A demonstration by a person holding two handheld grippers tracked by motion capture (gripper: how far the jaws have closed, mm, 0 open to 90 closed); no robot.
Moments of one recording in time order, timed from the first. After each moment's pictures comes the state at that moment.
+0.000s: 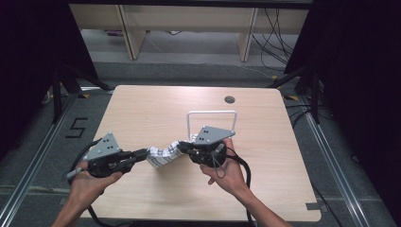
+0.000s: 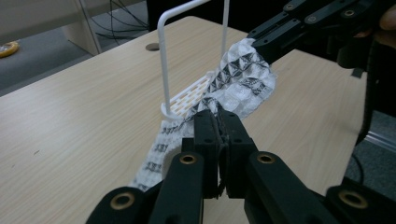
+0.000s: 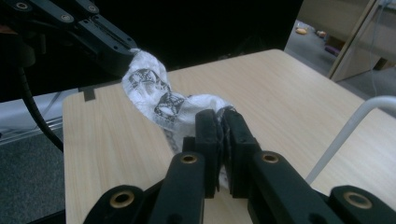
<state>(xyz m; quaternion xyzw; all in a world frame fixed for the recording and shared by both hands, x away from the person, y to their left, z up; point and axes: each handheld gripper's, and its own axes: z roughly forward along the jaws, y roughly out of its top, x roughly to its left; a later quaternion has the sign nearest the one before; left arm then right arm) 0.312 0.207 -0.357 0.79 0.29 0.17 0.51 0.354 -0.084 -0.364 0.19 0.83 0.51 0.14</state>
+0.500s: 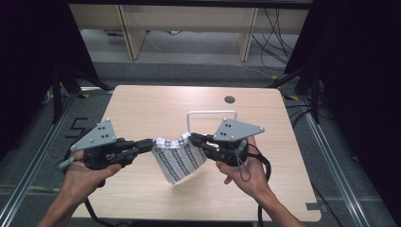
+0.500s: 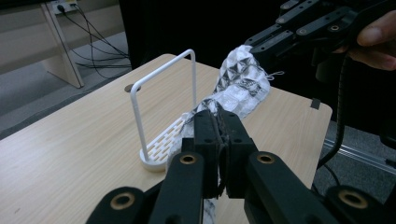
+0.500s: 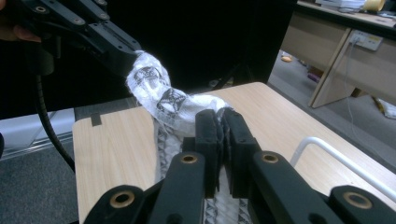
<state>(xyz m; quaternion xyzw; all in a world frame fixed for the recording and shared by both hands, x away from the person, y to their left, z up) 0.305 0.187 -0.301 0.79 0.24 0.16 0.54 0.328 -0.120 -0.308 0.18 0.80 0.54 0.17</state>
